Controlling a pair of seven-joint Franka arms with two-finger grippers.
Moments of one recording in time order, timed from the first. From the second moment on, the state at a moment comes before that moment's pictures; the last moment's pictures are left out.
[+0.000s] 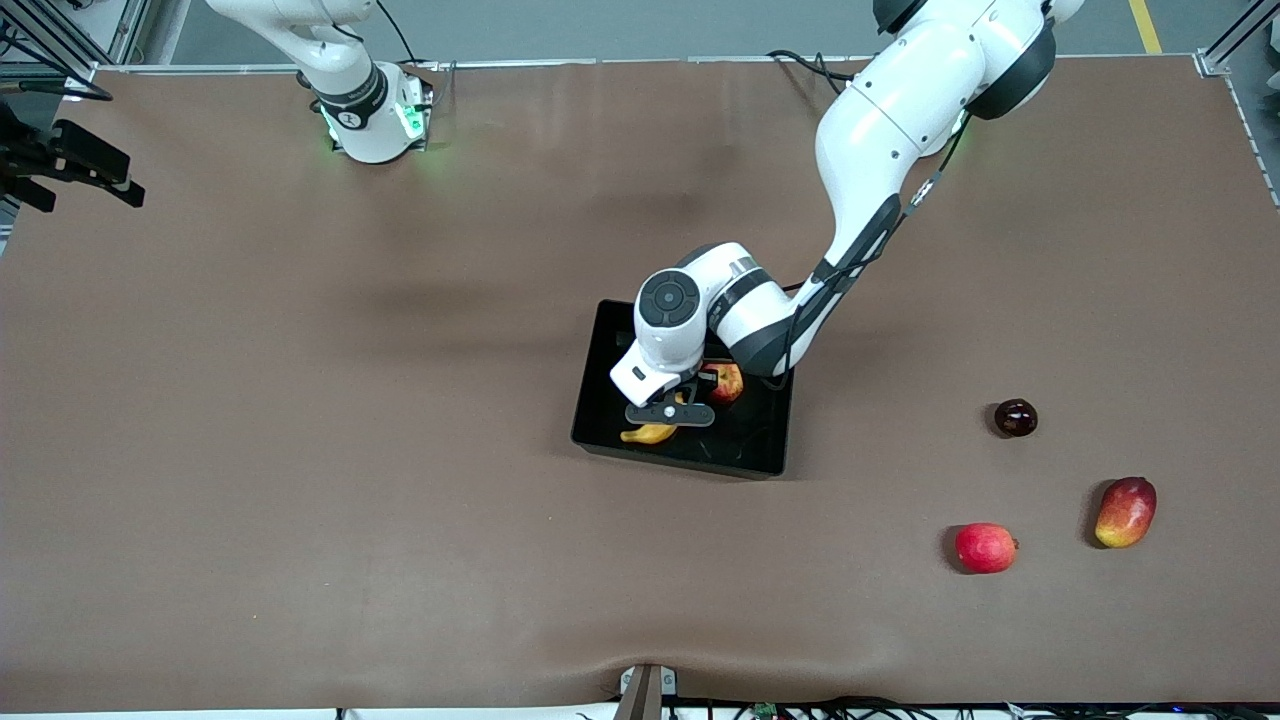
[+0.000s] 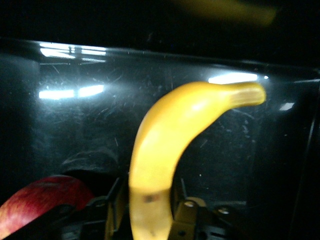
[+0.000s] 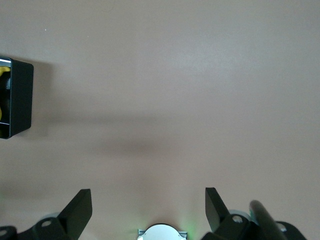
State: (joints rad) left arm -0.44 0.89 -0.40 -1.37 0.43 2.20 -0.89; right arm -0.06 -0.11 0.01 -1.57 0.05 1.40 -0.06
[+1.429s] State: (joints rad) left arm 0.05 0.27 -0.39 -1.33 0.39 1.60 -0.38; right arm -0.06 -0.11 0.01 -1.57 0.05 1.40 -0.06
